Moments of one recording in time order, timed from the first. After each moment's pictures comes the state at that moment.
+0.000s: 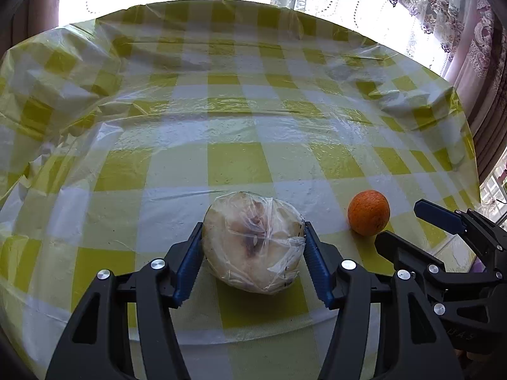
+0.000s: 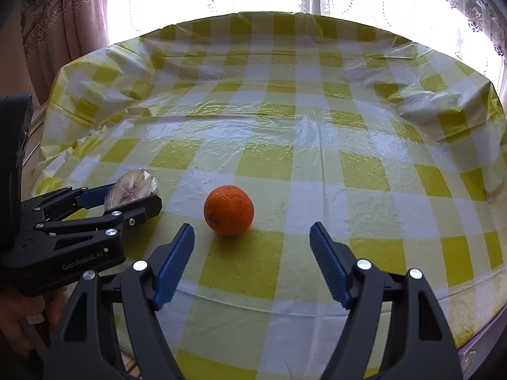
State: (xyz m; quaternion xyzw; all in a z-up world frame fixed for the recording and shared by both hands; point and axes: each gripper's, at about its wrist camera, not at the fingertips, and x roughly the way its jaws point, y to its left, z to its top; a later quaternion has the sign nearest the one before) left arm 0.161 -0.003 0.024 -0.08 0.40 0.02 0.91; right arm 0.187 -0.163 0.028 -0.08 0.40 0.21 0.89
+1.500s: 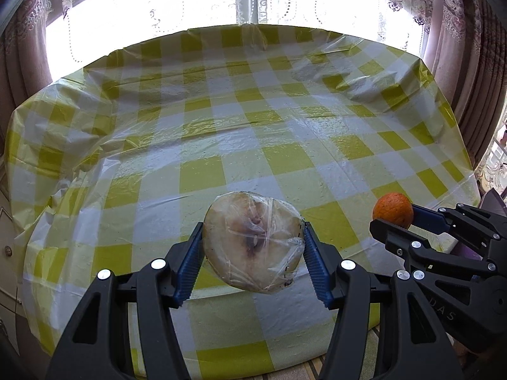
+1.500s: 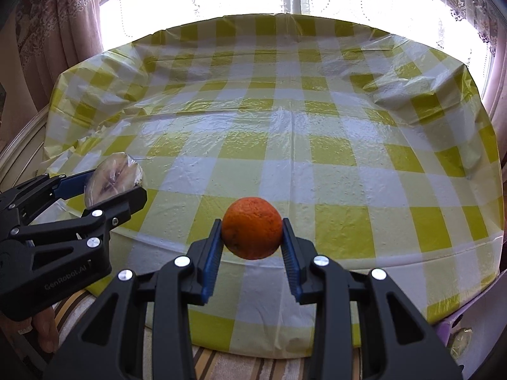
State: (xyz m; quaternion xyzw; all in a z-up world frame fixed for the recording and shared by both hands) left arm 0.125 -0.076 0.063 0.01 0.39 0.01 0.92; right arm 0.149 -0.212 0.043 -0.05 0.40 0.19 0.89
